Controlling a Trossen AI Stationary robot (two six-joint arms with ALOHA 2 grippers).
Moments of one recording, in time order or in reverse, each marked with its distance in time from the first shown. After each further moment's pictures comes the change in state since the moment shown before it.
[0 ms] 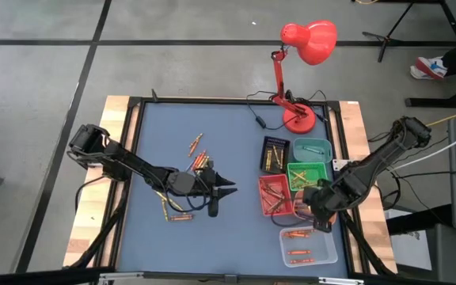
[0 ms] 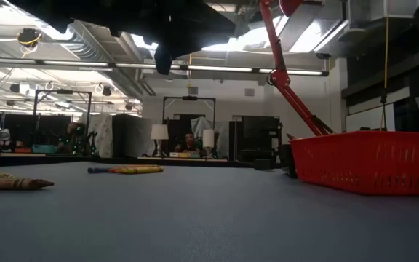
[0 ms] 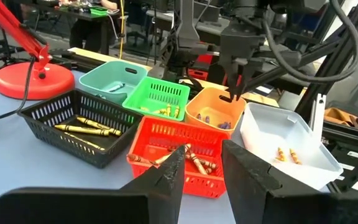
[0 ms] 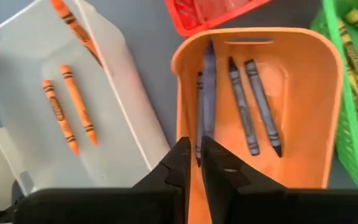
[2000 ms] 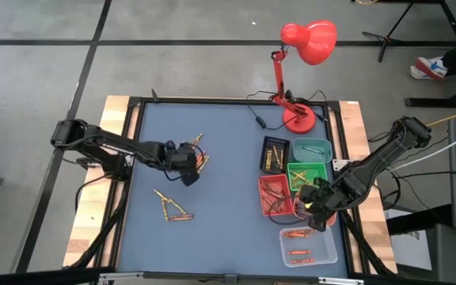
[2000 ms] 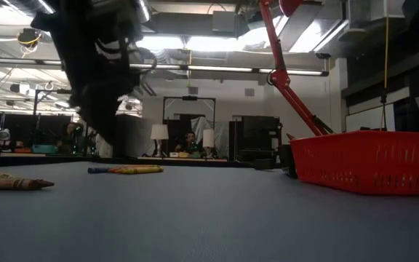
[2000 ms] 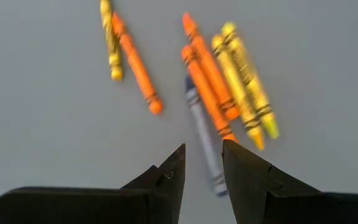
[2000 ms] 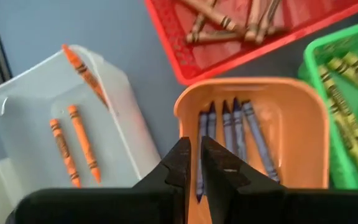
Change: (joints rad) left arm 0.269 -0.239 -0.001 -1.328 0.058 -0.382; right arm -0.003 0.000 0.000 0.068 0.115 0.003
